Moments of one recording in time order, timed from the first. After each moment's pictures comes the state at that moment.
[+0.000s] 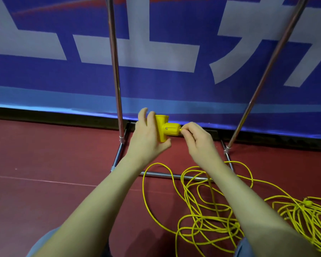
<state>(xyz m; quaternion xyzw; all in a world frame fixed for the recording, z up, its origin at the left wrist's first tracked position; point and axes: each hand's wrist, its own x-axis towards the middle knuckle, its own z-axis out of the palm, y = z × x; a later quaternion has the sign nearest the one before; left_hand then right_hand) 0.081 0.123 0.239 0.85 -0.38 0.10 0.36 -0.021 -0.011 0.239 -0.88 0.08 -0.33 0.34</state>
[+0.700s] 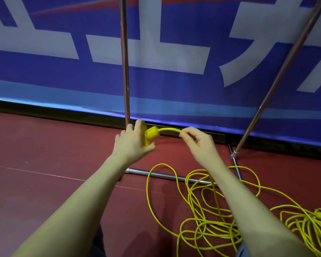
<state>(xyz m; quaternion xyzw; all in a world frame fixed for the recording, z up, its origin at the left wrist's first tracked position) 0.107 0.160 0.231 0.94 -0.28 0.03 0.21 -0.006 -0.013 0.230 -0.85 0.08 -0.27 0.44</state>
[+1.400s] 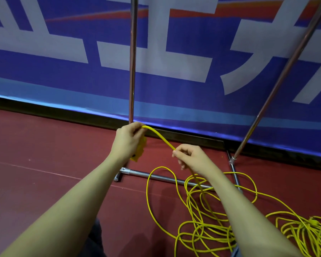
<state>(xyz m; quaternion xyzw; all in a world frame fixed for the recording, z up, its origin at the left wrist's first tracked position) 0.101 0.183 0.250 0.81 -0.21 0.00 0.56 -0.015 0.004 0.220 -0.84 0.10 -0.07 0.53</state>
